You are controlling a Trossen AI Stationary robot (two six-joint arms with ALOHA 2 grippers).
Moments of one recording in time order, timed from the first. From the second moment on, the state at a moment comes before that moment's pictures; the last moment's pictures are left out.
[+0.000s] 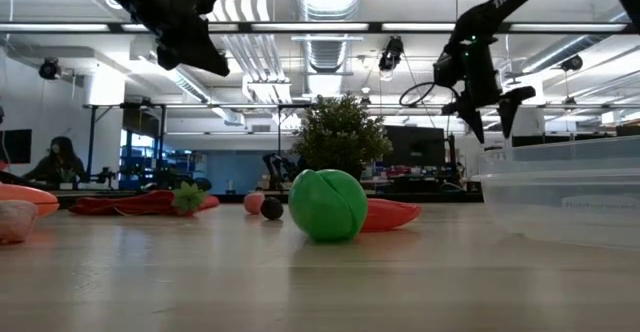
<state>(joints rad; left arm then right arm) 0.28 0.95 0.81 -0.45 -0.17 -0.19 -1.12 1.84 1.65 -1.36 0.19 0.46</state>
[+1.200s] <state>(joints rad) 0.27 0.95 0.80 -0.45 -0.16 -0.21 -1.19 2.12 1.74 -1.47 -0.05 0.71</state>
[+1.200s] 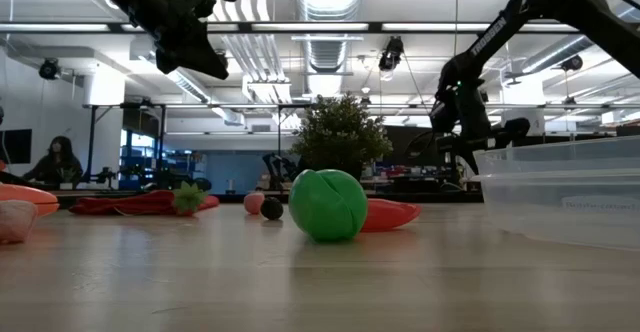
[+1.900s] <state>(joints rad) 0.27 0.95 0.79 -0.43 -0.15 -0.22 -1.03 1.42 1.16 -1.13 0.02 1.50</state>
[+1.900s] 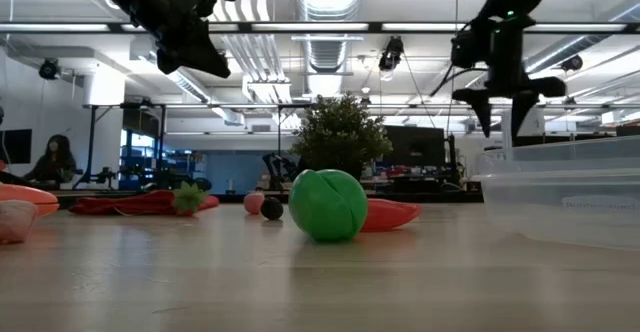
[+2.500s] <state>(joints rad) 0.27 0.95 0.79 -0.43 -0.09 -0.23 -0.97 1.22 0.79 -0.68 0.29 1.95</state>
